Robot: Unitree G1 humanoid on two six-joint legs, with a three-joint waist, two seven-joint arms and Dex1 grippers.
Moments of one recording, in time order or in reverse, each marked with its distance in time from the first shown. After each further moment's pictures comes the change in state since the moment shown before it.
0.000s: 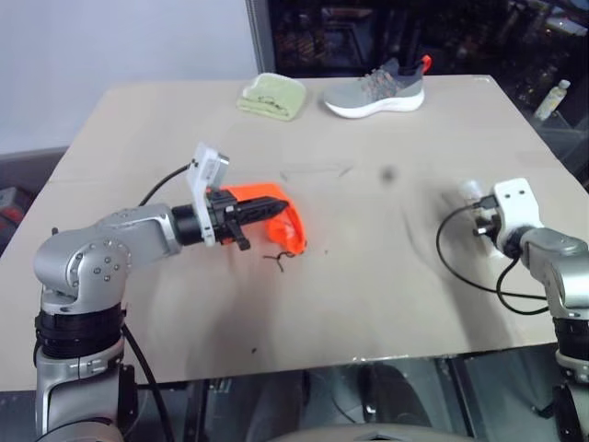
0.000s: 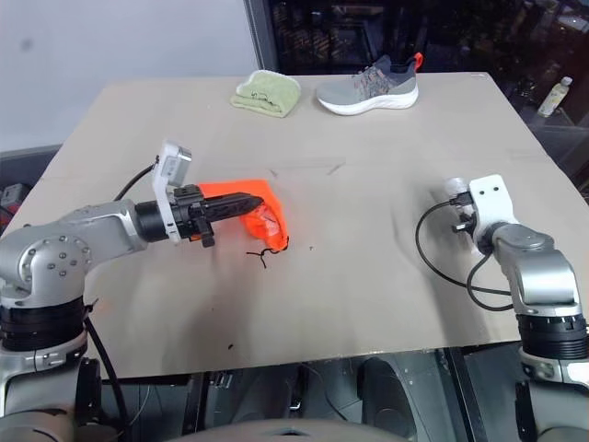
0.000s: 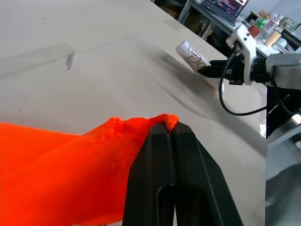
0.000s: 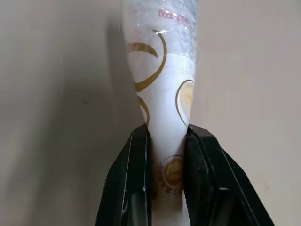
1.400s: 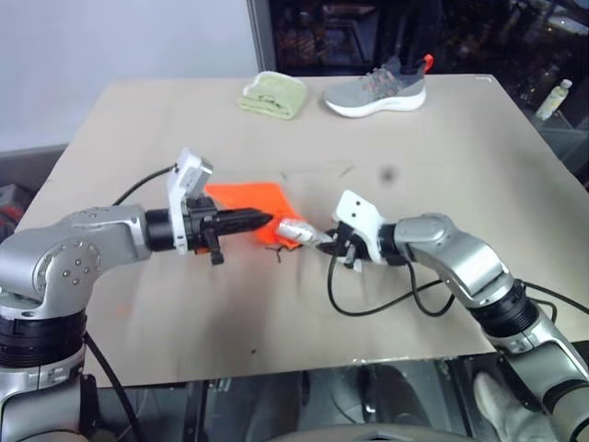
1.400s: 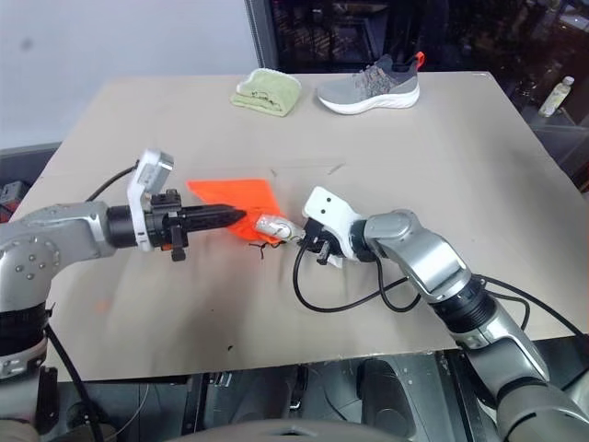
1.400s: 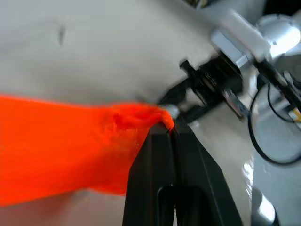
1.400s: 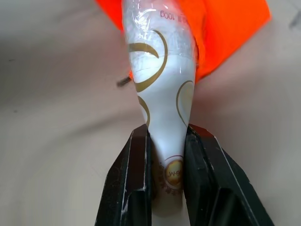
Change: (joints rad) left arm 0.116 0.217 -0.003 -0.041 -0.017 -0.013 -0.211; right arm -0.304 0.209 0.574 -0.010 0.111 -0.090 0.384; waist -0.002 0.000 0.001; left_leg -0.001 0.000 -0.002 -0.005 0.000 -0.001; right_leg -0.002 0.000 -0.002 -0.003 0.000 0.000
